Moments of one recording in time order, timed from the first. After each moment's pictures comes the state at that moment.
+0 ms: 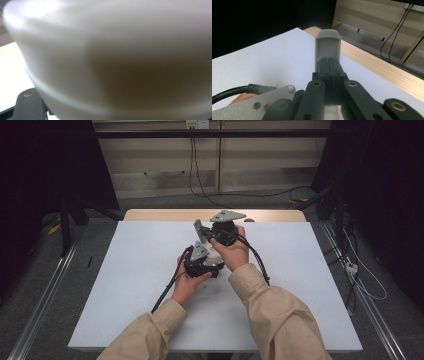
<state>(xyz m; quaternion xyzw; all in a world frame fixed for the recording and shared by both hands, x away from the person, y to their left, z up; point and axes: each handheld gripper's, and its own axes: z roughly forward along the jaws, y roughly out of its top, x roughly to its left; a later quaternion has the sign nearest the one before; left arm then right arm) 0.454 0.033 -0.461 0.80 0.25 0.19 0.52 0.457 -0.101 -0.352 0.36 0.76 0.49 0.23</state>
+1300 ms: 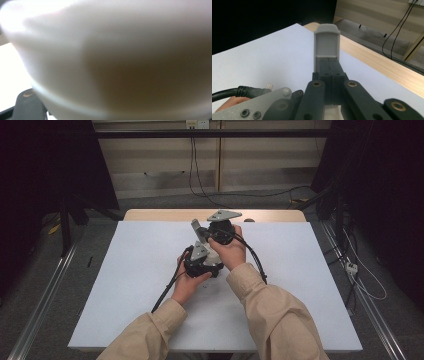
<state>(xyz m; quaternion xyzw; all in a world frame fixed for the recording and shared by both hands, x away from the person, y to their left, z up) 0.453 0.031 -0.462 0.79 0.26 0.20 0.51 0.467 -0.095 -0.358 0.36 0.77 0.48 0.22</state>
